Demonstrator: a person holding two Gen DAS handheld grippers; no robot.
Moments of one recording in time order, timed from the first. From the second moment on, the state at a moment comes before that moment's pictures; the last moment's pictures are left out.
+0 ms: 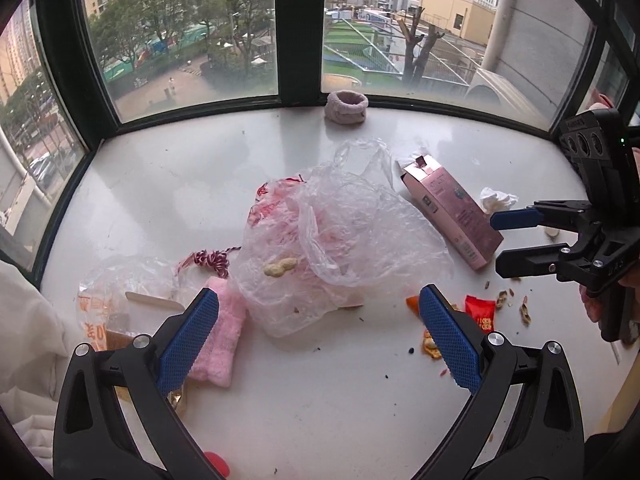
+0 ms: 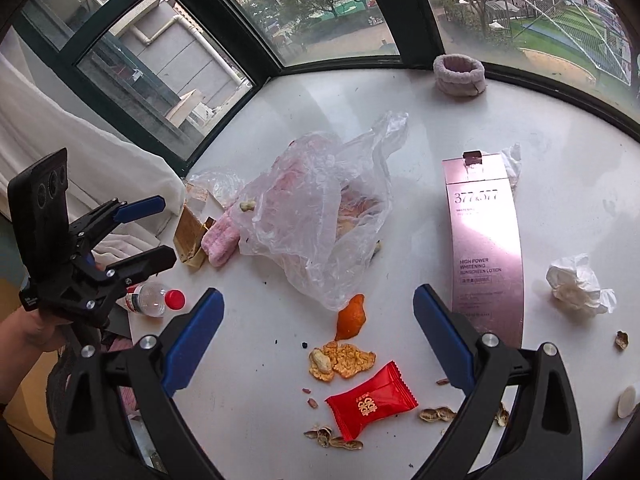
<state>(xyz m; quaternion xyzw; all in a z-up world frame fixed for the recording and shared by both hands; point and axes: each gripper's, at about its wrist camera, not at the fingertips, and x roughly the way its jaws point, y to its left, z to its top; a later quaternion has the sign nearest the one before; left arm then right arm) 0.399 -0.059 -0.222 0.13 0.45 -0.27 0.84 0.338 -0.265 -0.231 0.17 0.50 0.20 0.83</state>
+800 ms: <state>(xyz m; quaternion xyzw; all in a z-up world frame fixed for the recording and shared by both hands) 0.475 -0.067 -0.305 0.13 0.51 -0.33 0.78 0.395 -0.247 -0.285 0.22 0.52 0.20 0.80</state>
